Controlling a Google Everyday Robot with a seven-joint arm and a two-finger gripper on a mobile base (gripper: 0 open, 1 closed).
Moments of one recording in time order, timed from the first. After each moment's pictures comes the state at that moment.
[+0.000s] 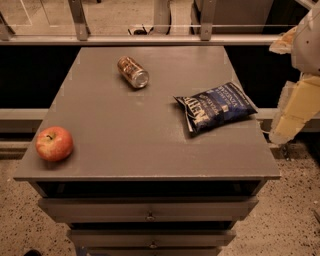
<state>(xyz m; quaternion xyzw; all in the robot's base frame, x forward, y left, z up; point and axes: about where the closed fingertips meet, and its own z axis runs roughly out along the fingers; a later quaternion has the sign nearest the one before) 0.437 -0.209 1.000 -0.60 0.77 -0.06 0.19</state>
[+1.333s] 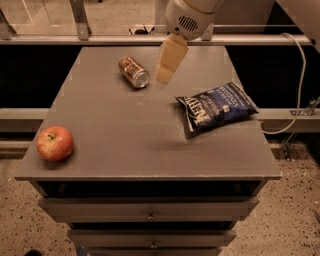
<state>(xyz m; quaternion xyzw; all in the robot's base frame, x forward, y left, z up) 0.596 -0.030 0.990 -0.62 0.74 0.03 0.26</state>
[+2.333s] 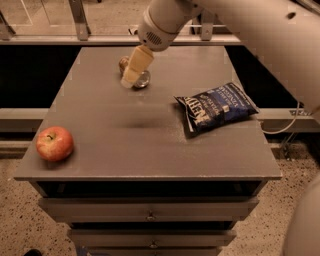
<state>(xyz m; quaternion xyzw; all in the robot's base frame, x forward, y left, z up) 0.661 0.035 0.952 -0.58 0.75 0.07 0.32</state>
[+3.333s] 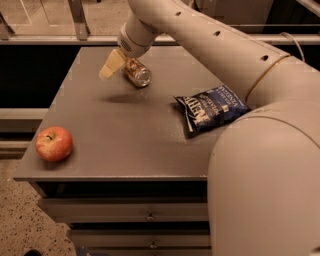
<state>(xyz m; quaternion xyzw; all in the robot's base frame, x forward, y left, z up) 0.753 0.093 0.897 -0.44 0.83 0.10 0.33</state>
